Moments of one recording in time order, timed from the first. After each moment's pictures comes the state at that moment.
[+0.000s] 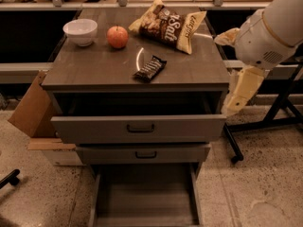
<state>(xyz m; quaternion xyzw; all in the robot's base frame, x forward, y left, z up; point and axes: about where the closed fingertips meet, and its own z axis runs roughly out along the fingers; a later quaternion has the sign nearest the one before) 0.499 -0.164 0.938 -0.67 0.70 0.03 0.25</state>
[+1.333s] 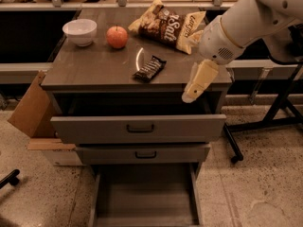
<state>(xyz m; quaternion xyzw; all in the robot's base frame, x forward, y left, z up) 0.562 -0.097 0.908 -0.64 0.70 0.12 0.29</state>
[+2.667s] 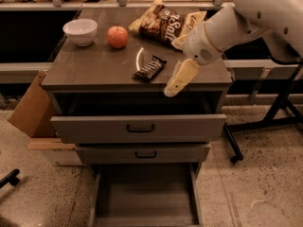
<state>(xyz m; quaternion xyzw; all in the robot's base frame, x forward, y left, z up) 0.602 -0.063 0.885 -0.61 0.70 0.18 0.32</state>
